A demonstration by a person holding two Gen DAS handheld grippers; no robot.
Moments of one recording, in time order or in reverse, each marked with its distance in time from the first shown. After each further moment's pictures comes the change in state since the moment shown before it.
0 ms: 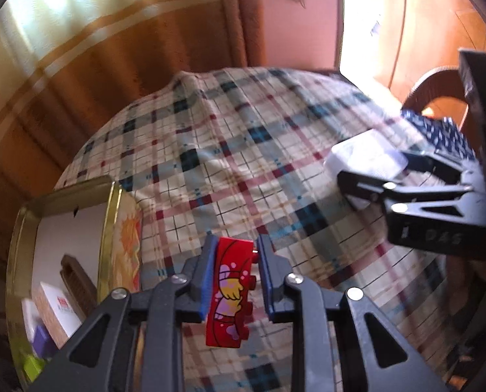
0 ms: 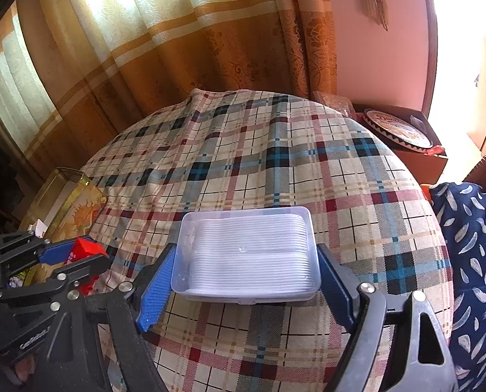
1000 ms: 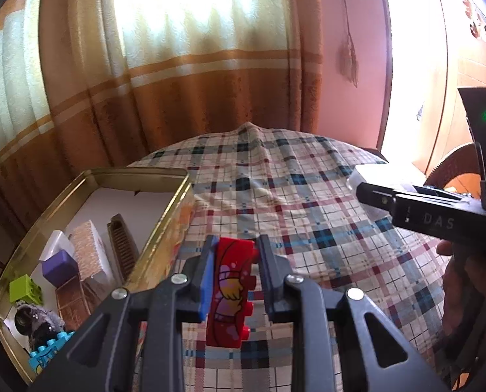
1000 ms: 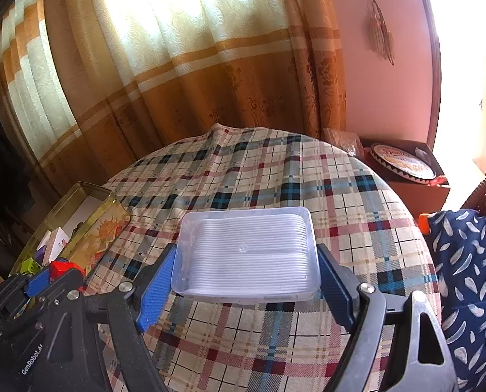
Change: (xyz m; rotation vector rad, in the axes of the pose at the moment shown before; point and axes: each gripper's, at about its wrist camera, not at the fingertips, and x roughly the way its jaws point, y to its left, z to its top) left arm -0.050 0.004 -0.057 -0.244 -0.315 0.164; right arm -0.030 0.011 -0.004 -0.055 -0.160 0.032
